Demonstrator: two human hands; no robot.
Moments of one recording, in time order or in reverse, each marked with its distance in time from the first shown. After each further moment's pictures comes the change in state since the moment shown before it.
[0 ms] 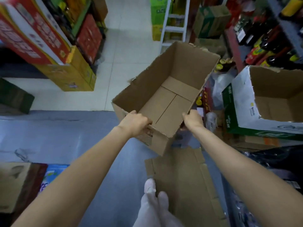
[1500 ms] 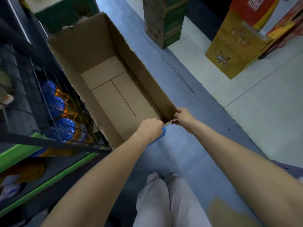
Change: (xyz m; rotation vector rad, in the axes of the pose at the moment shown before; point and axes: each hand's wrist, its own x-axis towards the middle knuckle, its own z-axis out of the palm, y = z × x) left_hand -0.373 -0.309 0.397 -0.675 -0.086 -1.055; right_hand -0.186 -0.175 0.706 -0.392 -0.958 -0.413
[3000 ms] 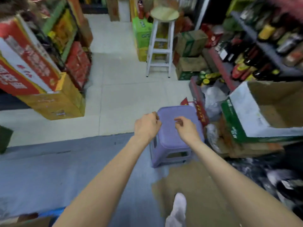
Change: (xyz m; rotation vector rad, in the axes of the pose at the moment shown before) left_hand -0.143 0.606 -0.113 -0.083 0.086 0.749; right_hand -0.461 0.256 -0.404 0.234 1.106 0.275
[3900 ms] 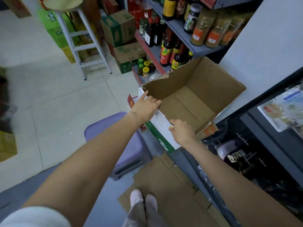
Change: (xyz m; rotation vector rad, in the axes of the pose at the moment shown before) left_hand 0.174 0.321 0.164 0.811 -0.146 0.852; right_hand 0.095 0.207 -0.241 -0.349 -0.031 0.251
